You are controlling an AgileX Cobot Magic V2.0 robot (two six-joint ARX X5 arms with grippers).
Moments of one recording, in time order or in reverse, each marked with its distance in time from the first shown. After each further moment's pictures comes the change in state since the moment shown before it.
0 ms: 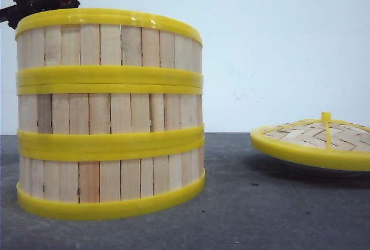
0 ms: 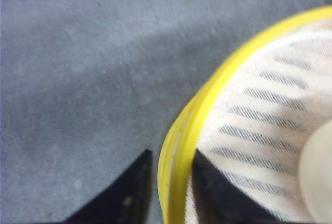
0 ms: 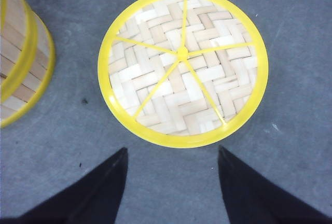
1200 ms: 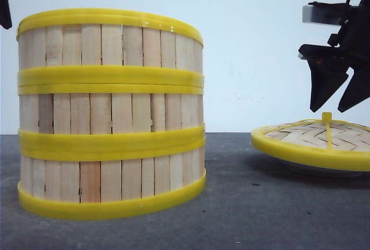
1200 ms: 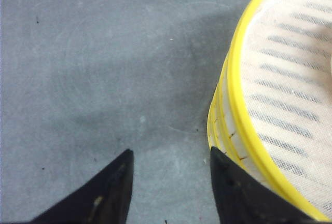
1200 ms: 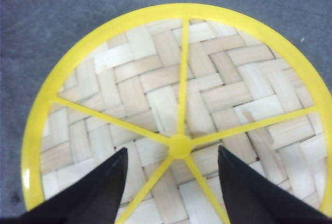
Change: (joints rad) left arm 0.019 -0.438 -0.262 -0.051 -0.185 -0.012; right arm -0.035 0.477 -0.187 0.659 -0.026 0.005
